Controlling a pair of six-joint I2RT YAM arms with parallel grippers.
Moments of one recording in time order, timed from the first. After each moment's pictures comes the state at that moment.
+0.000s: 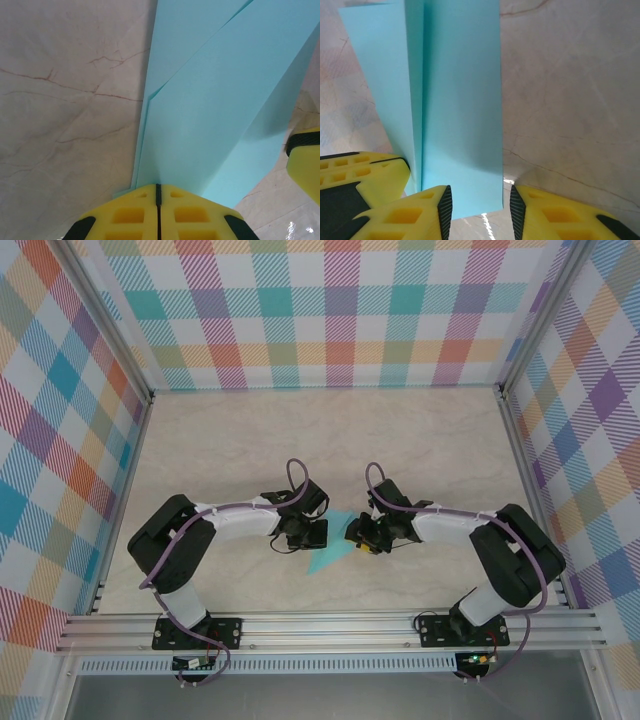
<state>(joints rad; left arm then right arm) -0.79 1.72 0.94 -0.42 0.23 -0.76 0.65 1.55 0.67 -0.21 -0.43 1.01</state>
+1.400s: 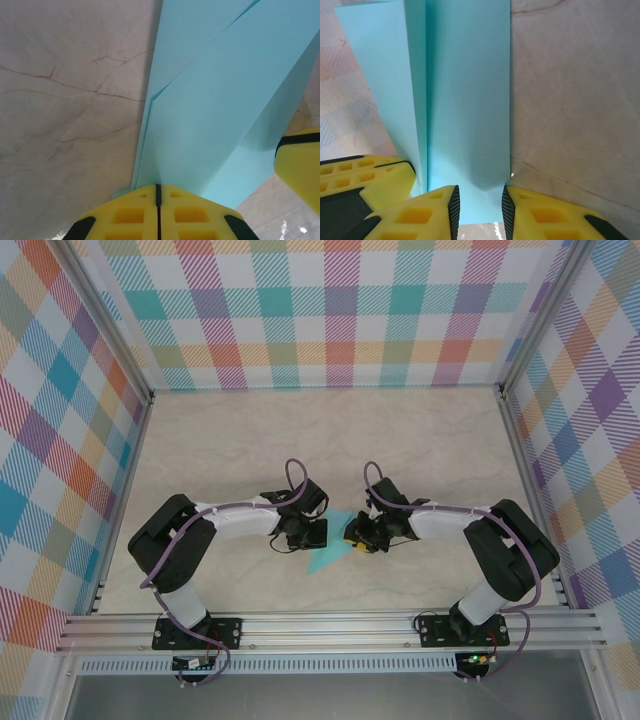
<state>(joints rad) -0.79 1.73 0.94 -0.42 0.24 -0.78 0.65 1.59 0.69 -0.19 -0.47 1.03</state>
